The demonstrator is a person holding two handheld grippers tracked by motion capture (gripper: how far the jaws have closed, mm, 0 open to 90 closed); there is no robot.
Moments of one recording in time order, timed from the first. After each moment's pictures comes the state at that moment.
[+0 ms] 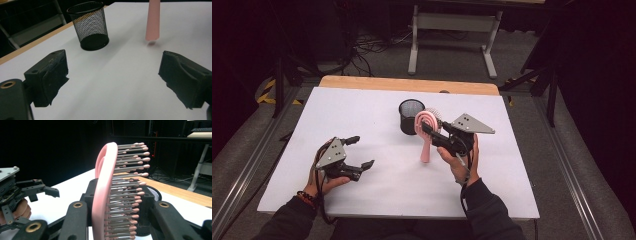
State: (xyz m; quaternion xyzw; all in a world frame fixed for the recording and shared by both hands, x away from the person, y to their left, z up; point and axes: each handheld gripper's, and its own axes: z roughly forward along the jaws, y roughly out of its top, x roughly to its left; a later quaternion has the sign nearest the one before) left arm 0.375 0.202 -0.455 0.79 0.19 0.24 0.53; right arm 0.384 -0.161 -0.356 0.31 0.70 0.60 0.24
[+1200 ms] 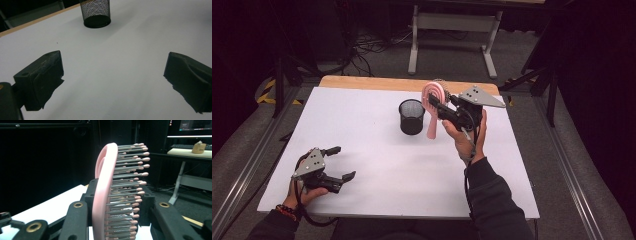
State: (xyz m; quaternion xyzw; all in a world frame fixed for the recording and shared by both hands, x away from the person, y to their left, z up) left arm 0.353 0.247 -0.473 0.79 0.23 0.21 0.53; right arm 0.410 -0.164 -0.296 0.33 0.68 0.60 0.29
